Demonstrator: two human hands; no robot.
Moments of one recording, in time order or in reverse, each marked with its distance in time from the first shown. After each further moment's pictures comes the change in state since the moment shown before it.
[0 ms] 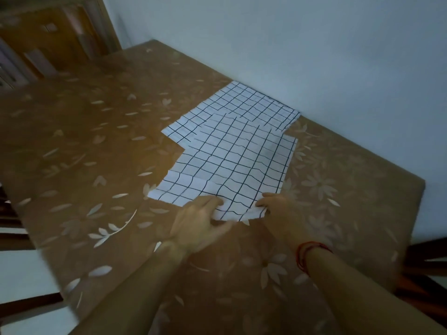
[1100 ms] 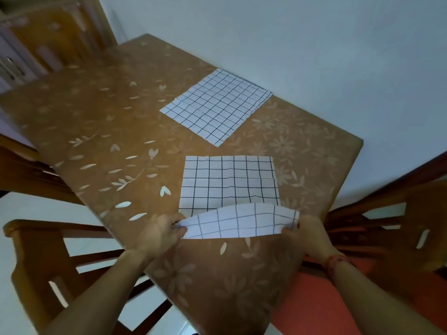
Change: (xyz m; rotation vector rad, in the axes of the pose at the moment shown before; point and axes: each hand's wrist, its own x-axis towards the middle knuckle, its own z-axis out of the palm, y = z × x) left_hand -0.191 0.057 -0.082 -0.118 -0.307 -0.344; right_hand -0.246 0.057 -0.049 0.229 -0.074 0.364
